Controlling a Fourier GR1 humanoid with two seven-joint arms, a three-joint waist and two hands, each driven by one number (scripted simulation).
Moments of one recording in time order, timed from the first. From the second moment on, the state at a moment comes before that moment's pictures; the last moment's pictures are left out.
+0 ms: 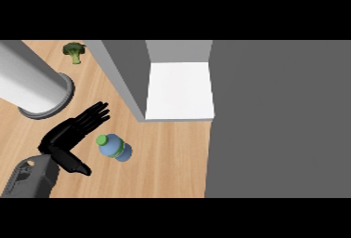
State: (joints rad) left arm -0.30 0.26 0.24 -0.91 0.05 -0.90 -0.24; right arm 0.62 -0.03 0.15 -2.24 -0.27 0.33 -0.10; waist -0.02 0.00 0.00
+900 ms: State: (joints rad) left arm -0.46 0.25 0.16 -0.44 -0.11 -0.76 -0.50; right arm 0.65 -0.04 0.15 -2.23 -0.27 0.36 -0.15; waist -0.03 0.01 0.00
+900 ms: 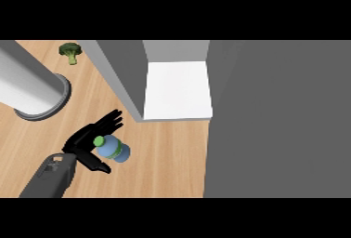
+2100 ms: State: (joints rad) left arm -0.51 0.17 0.13 -0.29 -0.07 -0.81 -0.49; right arm 0.61 -0.03 0.16 -2.19 -0.26 0.35 -0.14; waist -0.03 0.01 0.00
